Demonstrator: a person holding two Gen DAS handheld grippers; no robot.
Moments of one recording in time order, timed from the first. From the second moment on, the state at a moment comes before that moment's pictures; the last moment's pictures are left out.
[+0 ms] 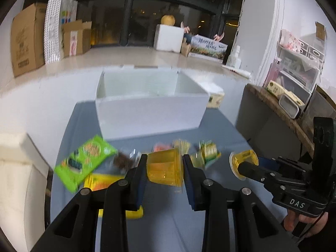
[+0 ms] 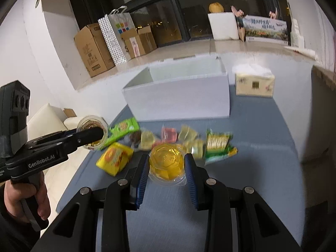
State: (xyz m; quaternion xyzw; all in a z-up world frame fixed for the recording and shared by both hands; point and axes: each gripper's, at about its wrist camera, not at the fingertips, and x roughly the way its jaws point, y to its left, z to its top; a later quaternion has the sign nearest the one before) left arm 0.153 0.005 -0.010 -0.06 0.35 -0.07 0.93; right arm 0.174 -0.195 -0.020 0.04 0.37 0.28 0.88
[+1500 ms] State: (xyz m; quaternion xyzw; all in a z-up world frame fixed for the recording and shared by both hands) left arm 0.296 0.050 0.011 -0.01 0.36 0.02 0.93; right arm 0.326 -0.181 0.027 0.03 0.34 0.22 0.91
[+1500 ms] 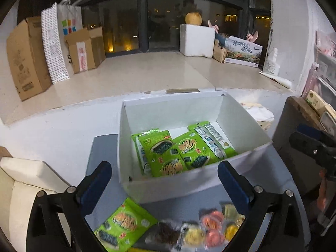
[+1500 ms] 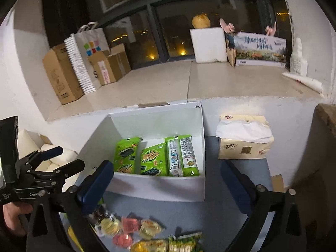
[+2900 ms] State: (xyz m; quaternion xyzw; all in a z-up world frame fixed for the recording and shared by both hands) left arm 0.093 0.031 -0.087 -0.07 0.42 0.01 0.90; right arm 0.302 -0.193 -0.120 0.07 0.49 0.15 0.86
